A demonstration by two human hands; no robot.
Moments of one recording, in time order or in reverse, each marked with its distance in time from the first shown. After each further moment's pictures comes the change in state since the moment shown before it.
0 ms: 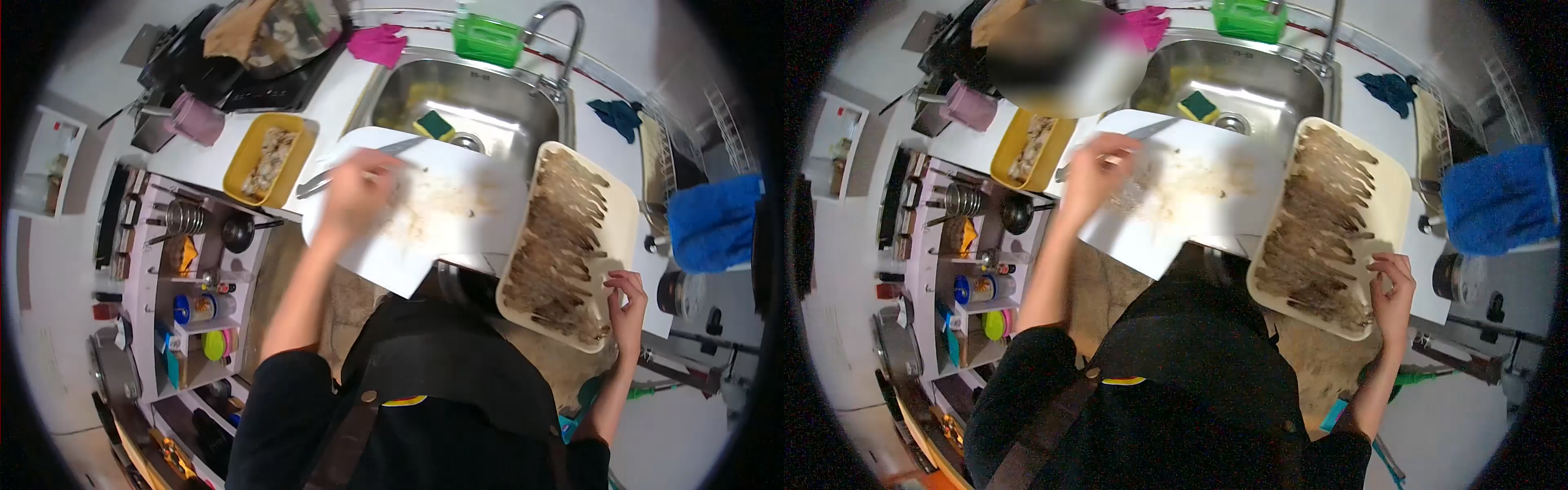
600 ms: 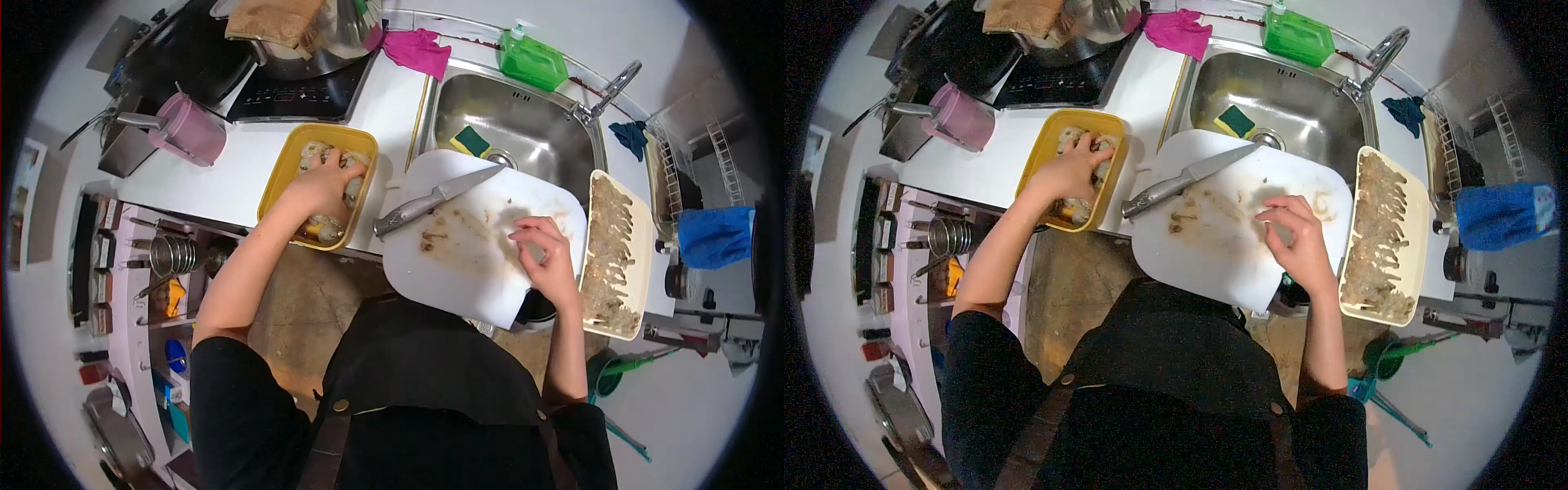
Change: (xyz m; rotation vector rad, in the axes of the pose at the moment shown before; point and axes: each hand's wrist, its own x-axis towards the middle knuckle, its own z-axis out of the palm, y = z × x) left_hand 0.090 -0.184 -0.156 0.743 -0.819 -0.035; right_hand 0.102 -0.248 0.210 0.181 -0.104 -0.176
